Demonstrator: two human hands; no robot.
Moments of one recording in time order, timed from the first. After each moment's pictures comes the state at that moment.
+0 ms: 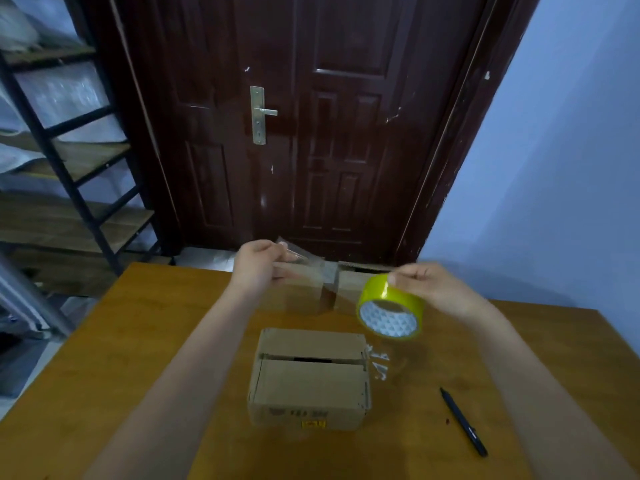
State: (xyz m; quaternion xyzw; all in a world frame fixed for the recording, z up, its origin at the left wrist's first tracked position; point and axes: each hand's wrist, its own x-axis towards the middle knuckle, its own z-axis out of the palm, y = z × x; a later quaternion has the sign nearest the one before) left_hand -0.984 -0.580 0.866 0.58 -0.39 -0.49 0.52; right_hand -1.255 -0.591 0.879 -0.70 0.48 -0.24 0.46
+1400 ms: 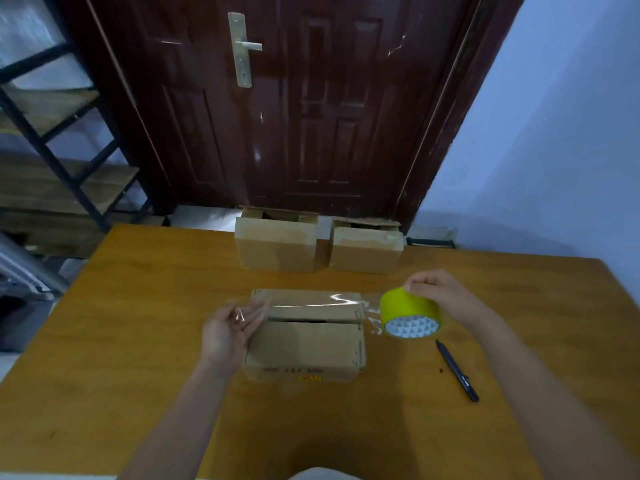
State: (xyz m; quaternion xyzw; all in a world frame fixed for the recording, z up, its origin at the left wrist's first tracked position) left_hand -0.974 -0.523 0.710 0.47 -0.04 -0.62 0.63; right_hand -1.305 -0.585 0.786 -0.65 0.53 -0.22 0.49
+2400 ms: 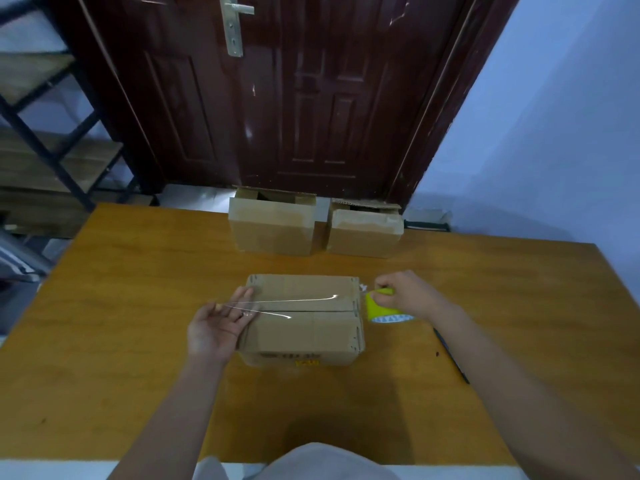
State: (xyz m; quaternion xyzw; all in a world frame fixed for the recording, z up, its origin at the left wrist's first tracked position) left_hand -0.952 -0.524 0.664 0.36 0.05 -0.65 0.66; right_hand -1.278 -0.604 0.721 -0.78 0.55 0.00 0.30
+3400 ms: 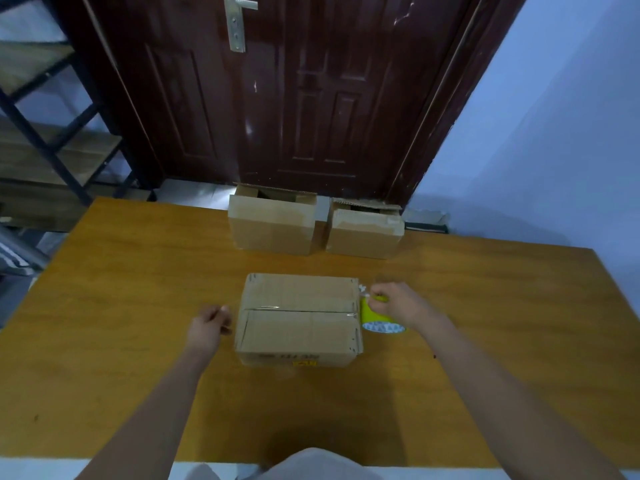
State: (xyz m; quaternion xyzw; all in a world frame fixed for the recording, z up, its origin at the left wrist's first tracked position) left_hand -0.927 -0.523 0.630 0.74 -0.31 -0.47 0.37; right_hand -1.269 -0.597 0.705 -0.72 0.59 0.01 0.37
